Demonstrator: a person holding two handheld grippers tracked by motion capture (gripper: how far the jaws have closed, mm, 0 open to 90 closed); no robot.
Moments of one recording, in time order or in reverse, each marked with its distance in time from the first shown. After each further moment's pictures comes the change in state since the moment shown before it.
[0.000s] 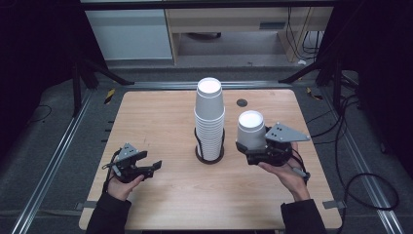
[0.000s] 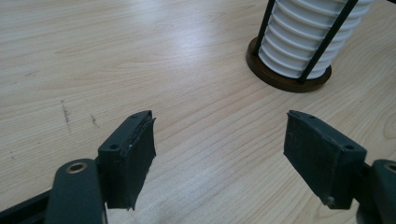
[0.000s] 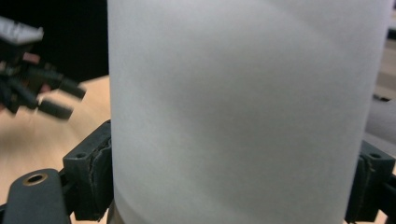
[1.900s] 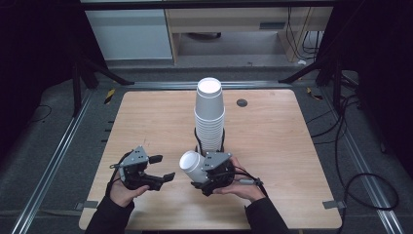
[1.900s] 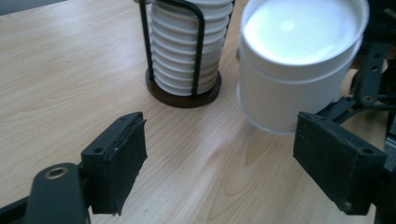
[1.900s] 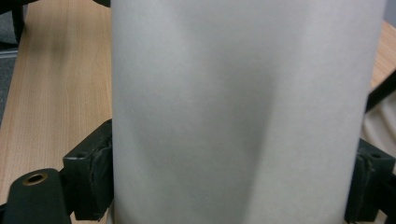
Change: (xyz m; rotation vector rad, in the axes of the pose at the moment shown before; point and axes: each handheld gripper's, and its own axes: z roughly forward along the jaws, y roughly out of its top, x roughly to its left) left arm -0.047 0.026 -0.017 -0.014 -0.279 0.144; right arm 0.098 -0.048 0.108 0.280 0.375 -0.257
